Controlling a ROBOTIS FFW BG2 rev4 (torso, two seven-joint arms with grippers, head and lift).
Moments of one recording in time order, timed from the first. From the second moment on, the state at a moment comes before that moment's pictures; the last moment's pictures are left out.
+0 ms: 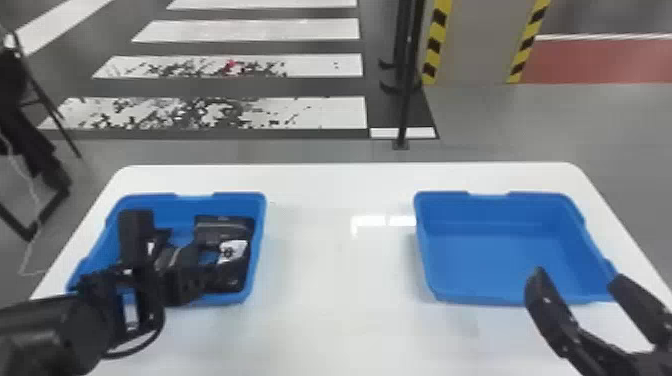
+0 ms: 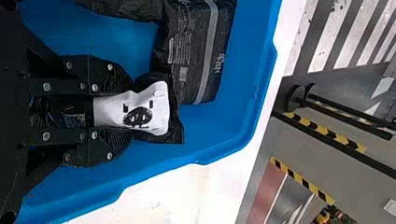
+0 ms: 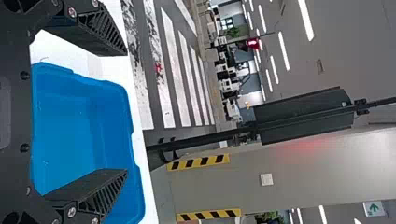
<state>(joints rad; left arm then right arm) 0.05 0.21 0.20 -1.74 0.32 0.98 -0.46 0.90 0.00 -0.10 -2.48 -0.27 0.14 0.14</state>
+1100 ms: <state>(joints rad) 0.22 0.22 0.17 -2.18 0.34 0.92 -0.51 0.83 0.00 -0.06 -2.68 -0.46 0.48 0.26</state>
